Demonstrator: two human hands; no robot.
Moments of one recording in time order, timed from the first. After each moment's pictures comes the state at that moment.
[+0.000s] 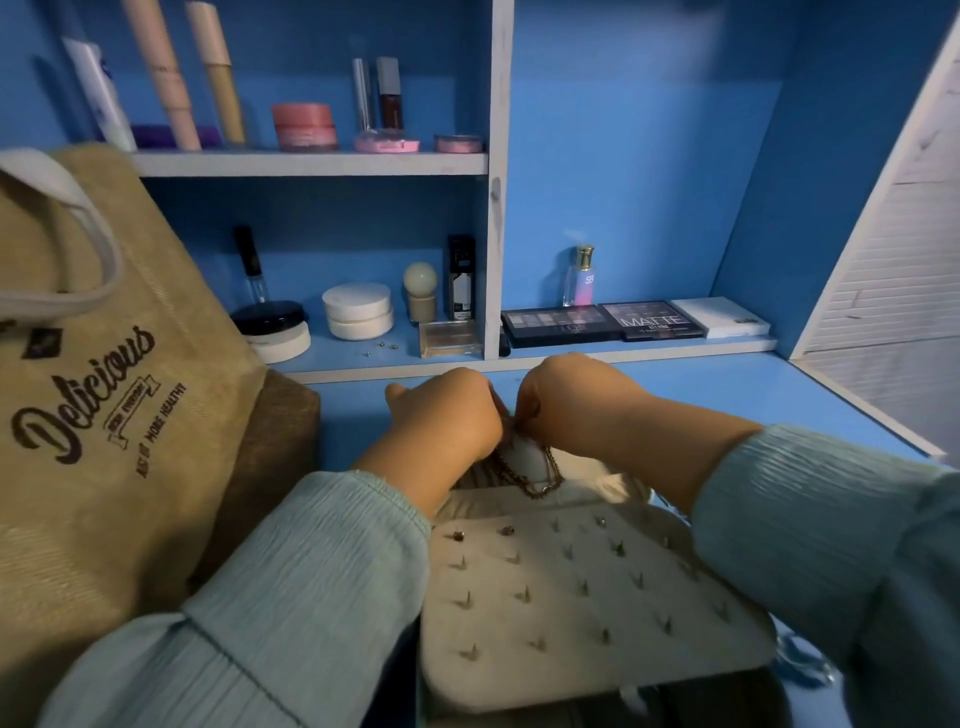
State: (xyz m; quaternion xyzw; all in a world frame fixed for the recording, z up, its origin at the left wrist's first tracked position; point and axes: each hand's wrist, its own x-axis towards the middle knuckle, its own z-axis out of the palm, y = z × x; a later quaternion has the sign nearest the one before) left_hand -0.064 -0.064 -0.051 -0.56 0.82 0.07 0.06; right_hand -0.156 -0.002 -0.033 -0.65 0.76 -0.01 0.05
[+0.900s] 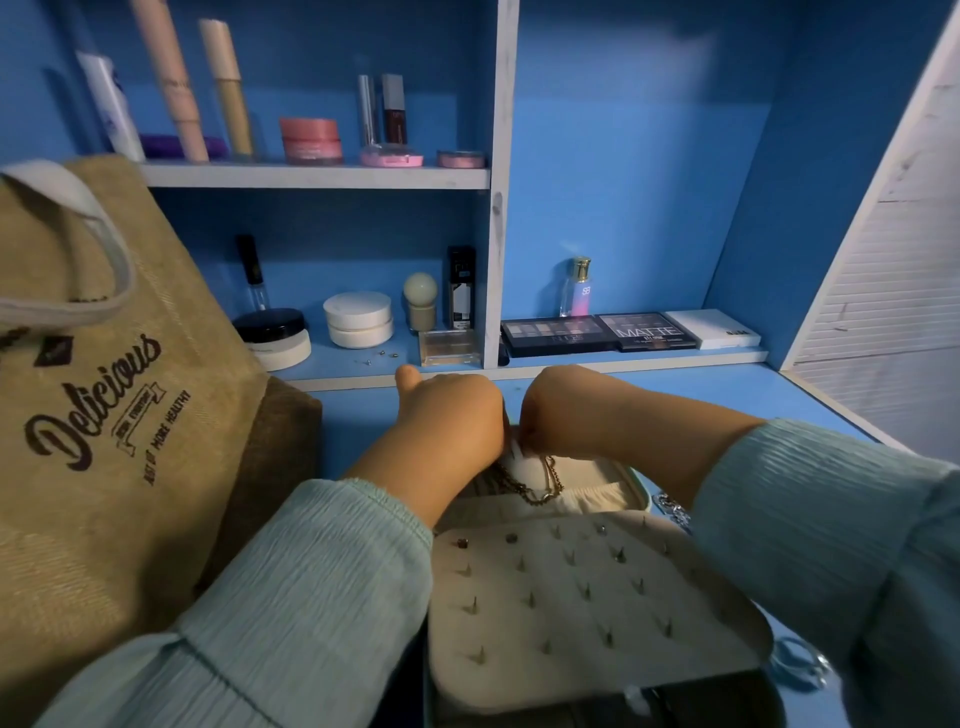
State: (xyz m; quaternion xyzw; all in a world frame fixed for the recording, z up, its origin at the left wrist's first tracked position) left_hand -0.065 -0.061 -0.042 -0.51 0.85 -0.05 0.11; right_hand -0.153 -0.003 -0.028 -0.66 0.75 0.05 0.05
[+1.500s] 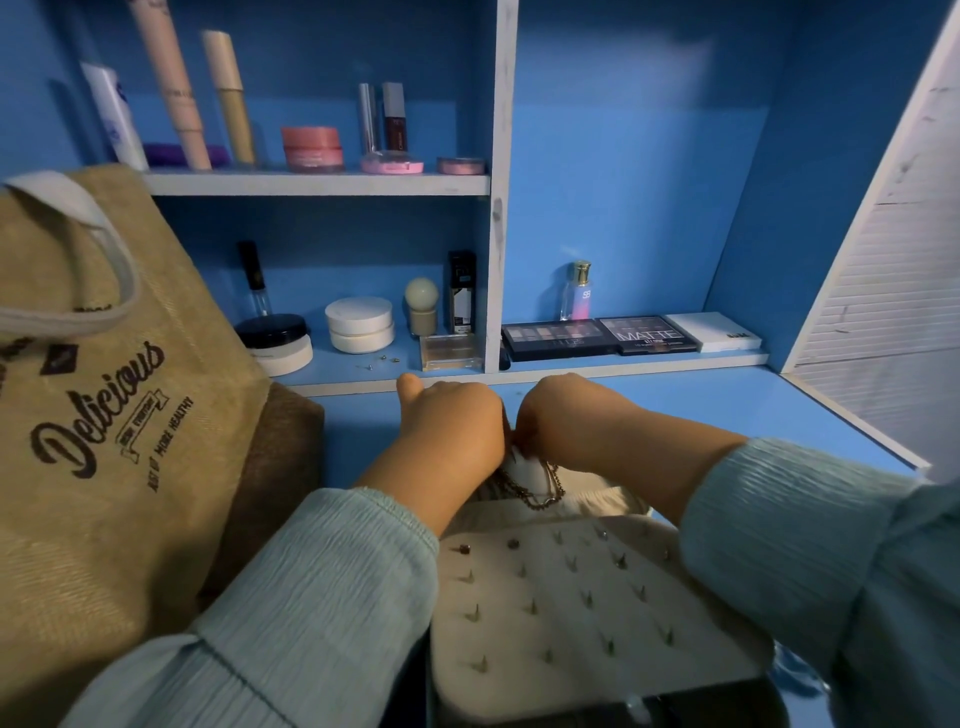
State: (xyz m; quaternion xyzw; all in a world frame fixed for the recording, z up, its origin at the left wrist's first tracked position) left_hand -0.062 -0.057 -0.045 -0.52 0.85 -0.06 0.10; right_hand -0.152 -0.003 -0.033 -0.64 0.76 0.02 0.07
